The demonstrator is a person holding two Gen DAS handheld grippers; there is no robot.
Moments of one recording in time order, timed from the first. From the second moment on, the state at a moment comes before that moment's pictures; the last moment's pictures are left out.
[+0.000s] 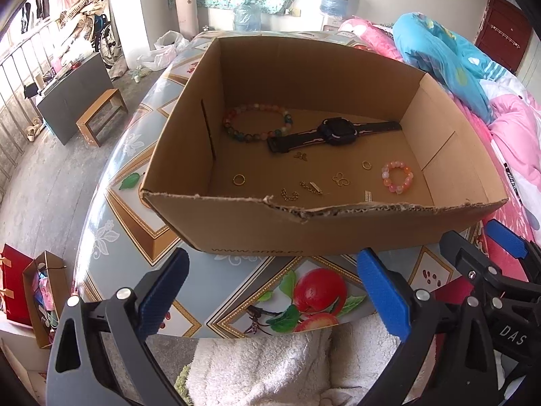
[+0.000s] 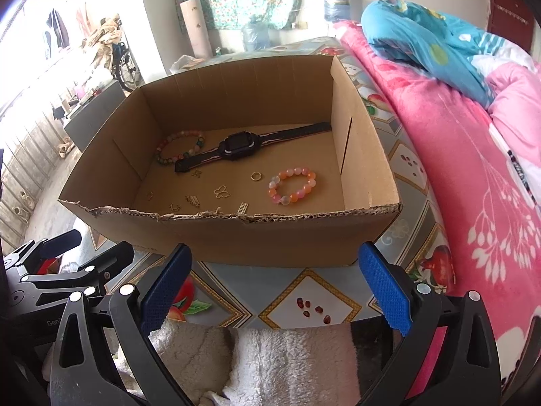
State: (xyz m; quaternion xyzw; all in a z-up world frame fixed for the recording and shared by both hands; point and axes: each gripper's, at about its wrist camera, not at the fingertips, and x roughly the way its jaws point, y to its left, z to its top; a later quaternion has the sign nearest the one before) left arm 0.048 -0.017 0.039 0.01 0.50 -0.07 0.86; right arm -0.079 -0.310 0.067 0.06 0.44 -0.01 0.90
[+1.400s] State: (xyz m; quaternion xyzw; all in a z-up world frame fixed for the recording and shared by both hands) left arm 0.061 -0.023 0.033 0.01 0.52 -0.06 0.85; right arm -0.067 -0.316 0.058 0.07 0.47 -0.01 0.88
